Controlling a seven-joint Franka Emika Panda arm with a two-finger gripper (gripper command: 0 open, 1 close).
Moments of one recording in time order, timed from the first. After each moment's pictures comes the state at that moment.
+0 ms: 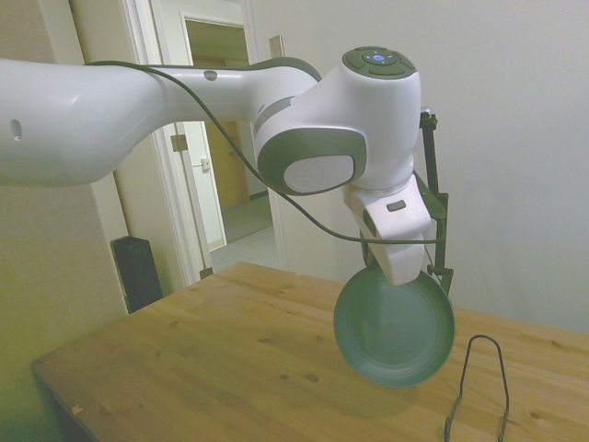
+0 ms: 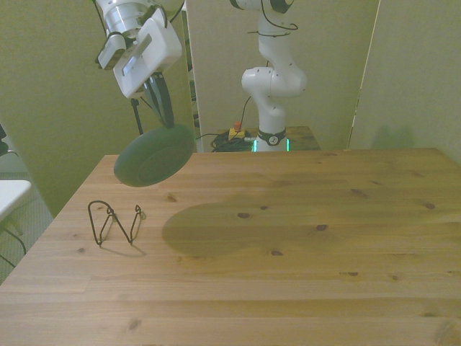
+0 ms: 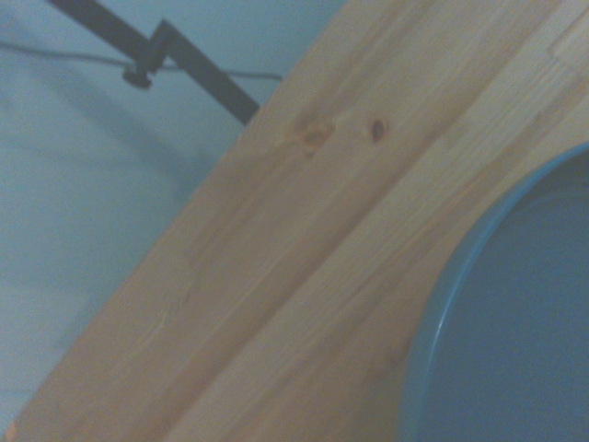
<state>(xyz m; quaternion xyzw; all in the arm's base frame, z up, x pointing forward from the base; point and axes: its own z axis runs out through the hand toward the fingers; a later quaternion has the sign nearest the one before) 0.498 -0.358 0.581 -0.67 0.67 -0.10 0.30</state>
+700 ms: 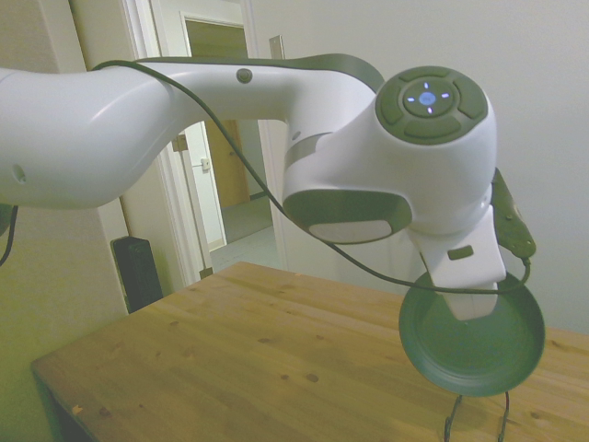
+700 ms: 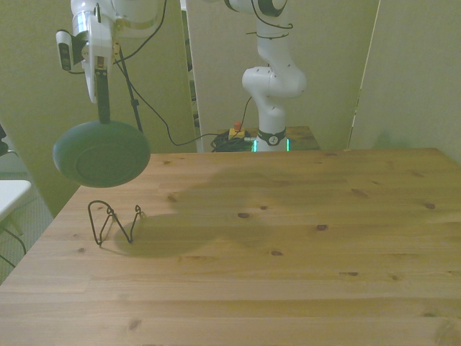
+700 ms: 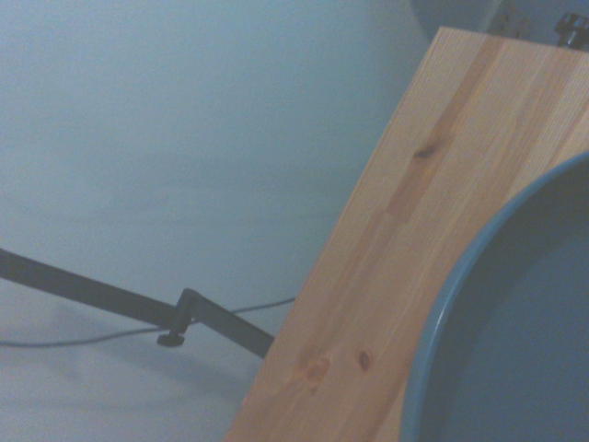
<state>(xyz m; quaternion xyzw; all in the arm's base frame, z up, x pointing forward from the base) 0.464 -0.452 0.558 -0.55 0.71 -0.21 0.39</state>
